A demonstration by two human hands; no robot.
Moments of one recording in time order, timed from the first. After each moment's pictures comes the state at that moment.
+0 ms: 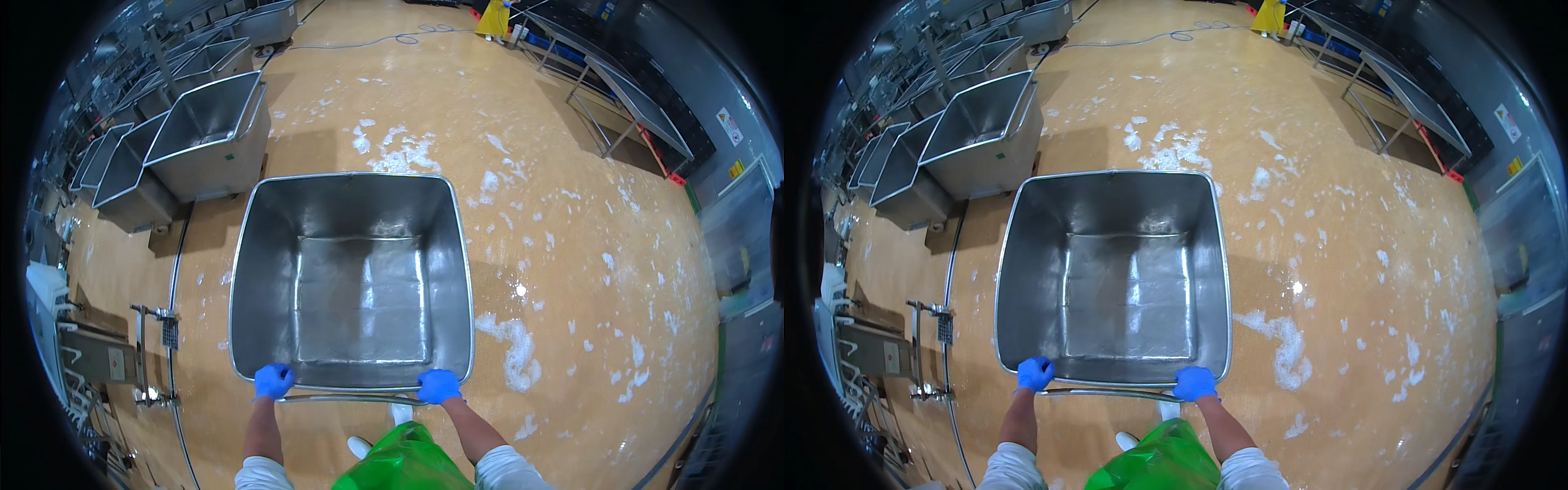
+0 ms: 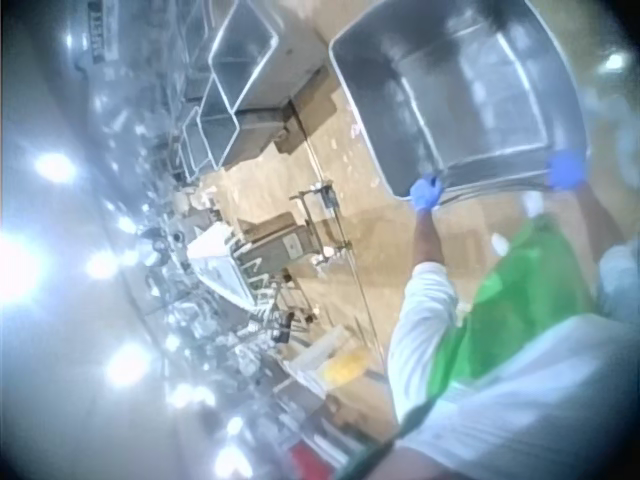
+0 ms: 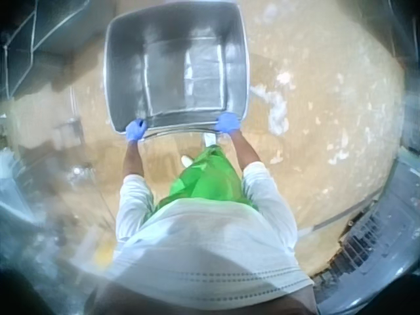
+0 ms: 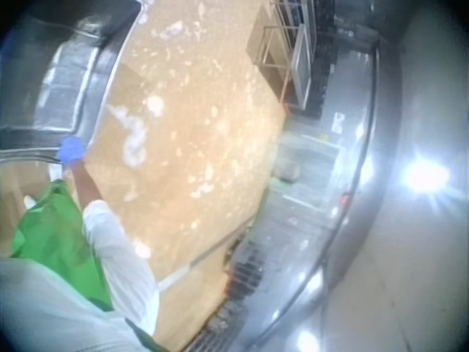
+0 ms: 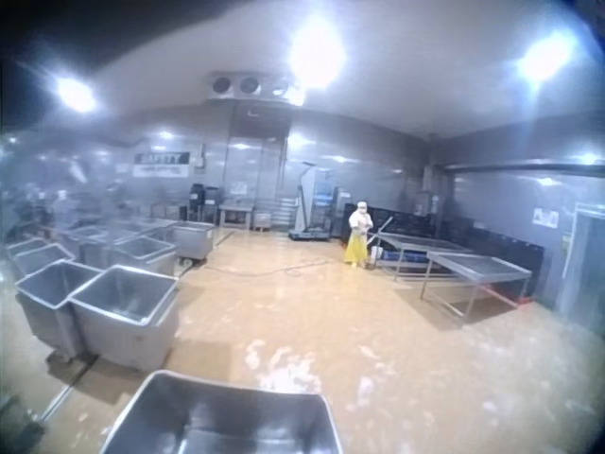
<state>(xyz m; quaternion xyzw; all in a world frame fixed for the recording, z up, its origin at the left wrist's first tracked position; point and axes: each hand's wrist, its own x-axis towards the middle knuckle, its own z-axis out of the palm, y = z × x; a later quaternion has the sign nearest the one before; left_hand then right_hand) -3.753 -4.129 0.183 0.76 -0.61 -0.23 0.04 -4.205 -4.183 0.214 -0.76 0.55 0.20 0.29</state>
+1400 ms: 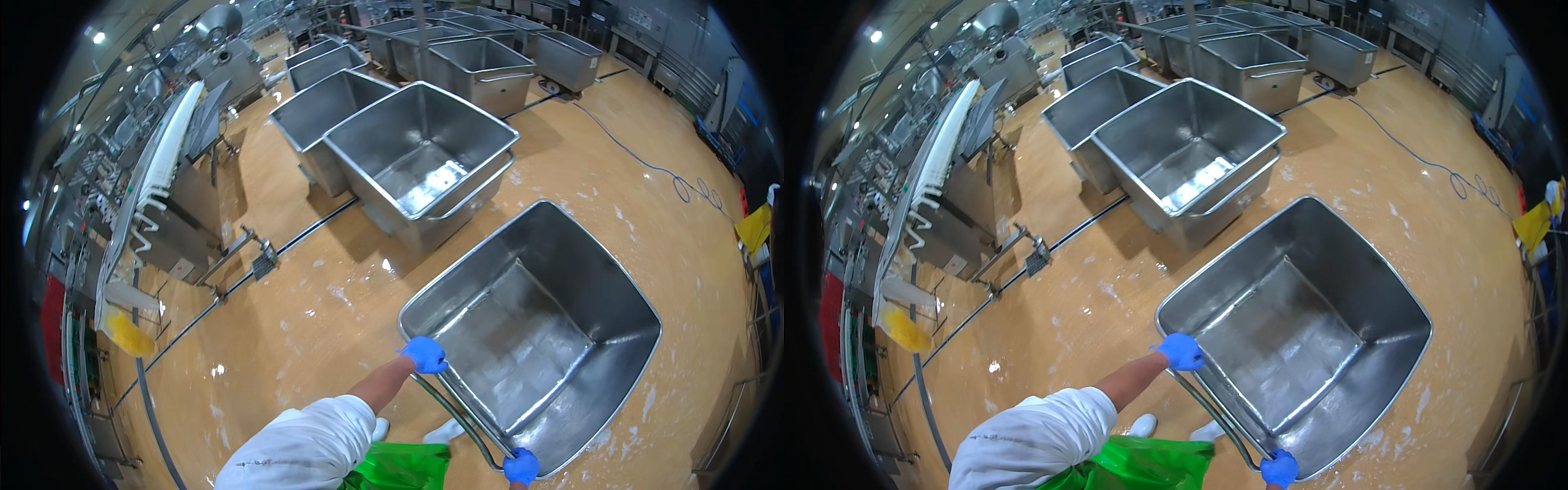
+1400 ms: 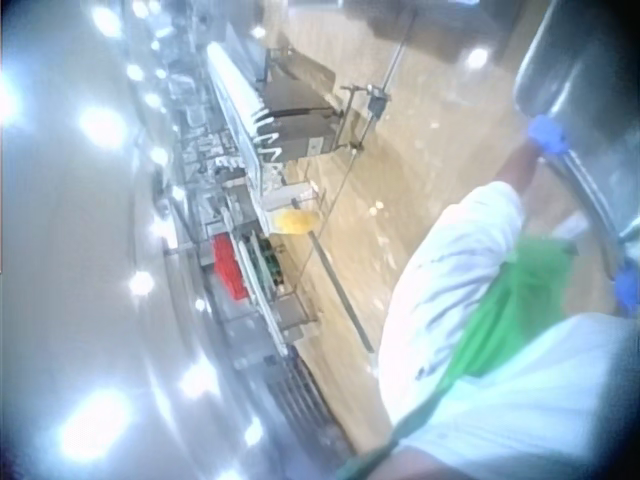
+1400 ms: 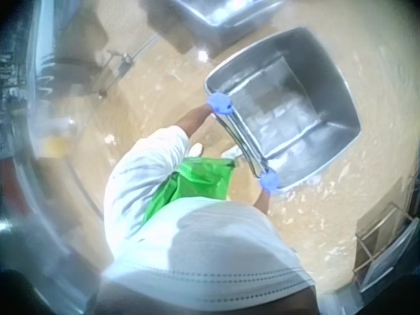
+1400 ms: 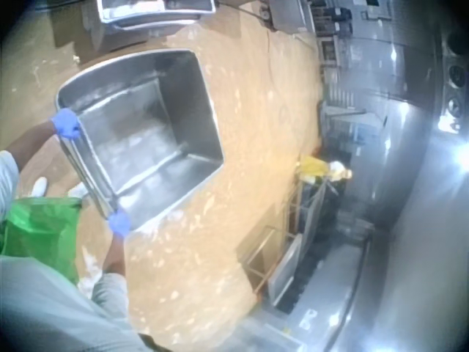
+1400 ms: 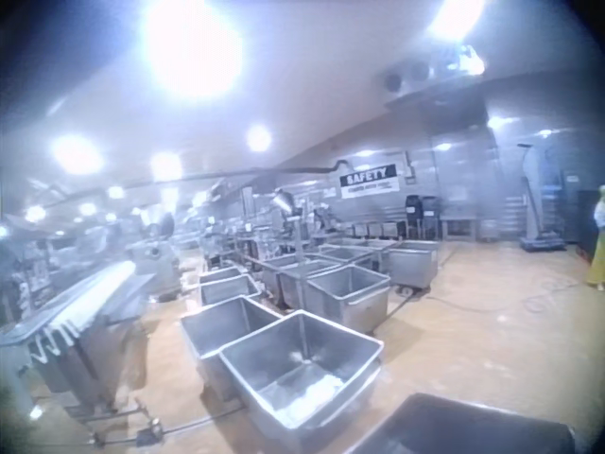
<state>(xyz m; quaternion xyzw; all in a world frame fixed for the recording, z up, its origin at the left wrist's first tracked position) -3.604 -4.809 0.178 0.77 -0.56 -0.29 -0.06 -4.059 -4.871 0.119 -0.79 0.54 0.11 0.27</state>
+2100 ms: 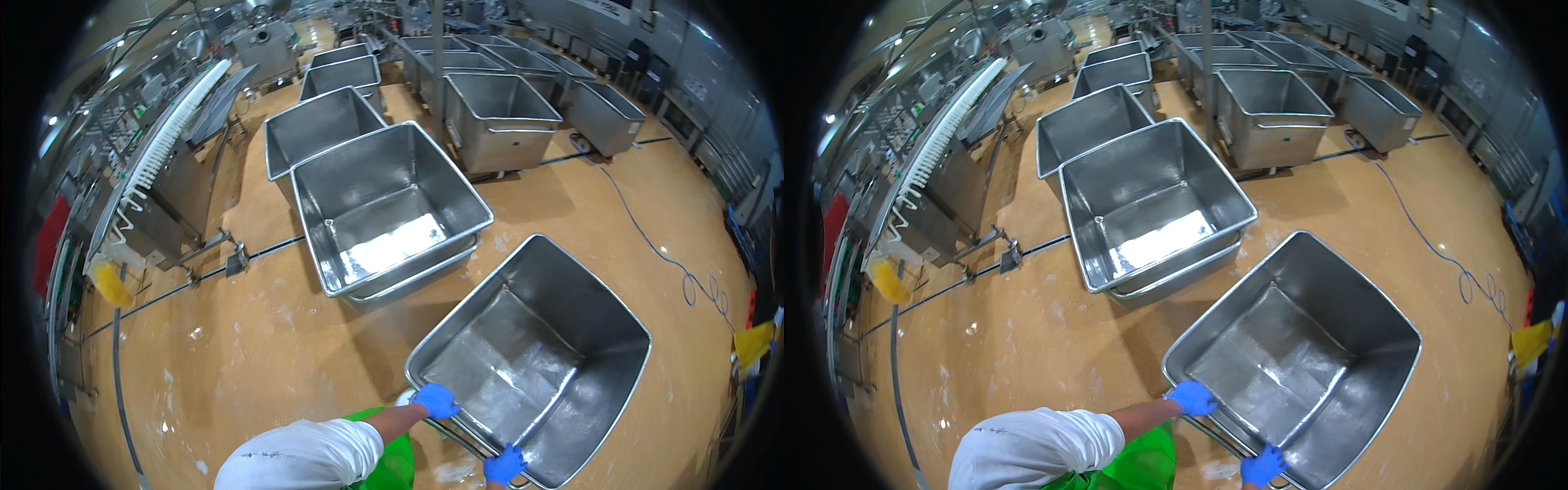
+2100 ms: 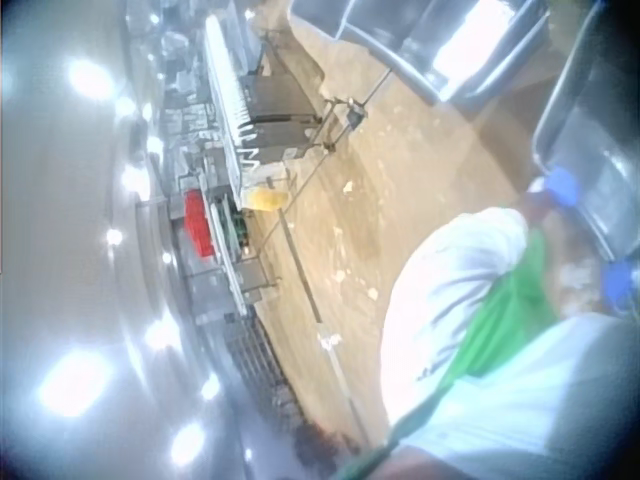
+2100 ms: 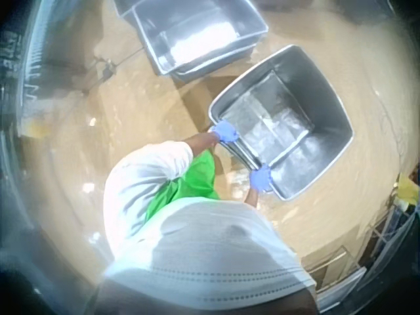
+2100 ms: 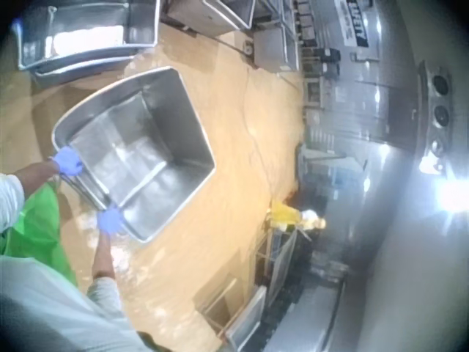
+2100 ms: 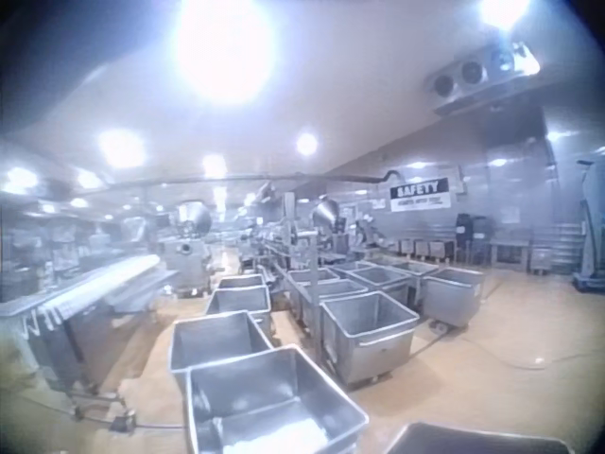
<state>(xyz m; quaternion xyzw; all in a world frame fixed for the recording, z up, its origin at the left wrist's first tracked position) -3.574 -5.258 0.171 0.82 -0.44 -0.37 0.04 -3.859 -5.384 0.122 -0.84 0.52 0.08 0.17</state>
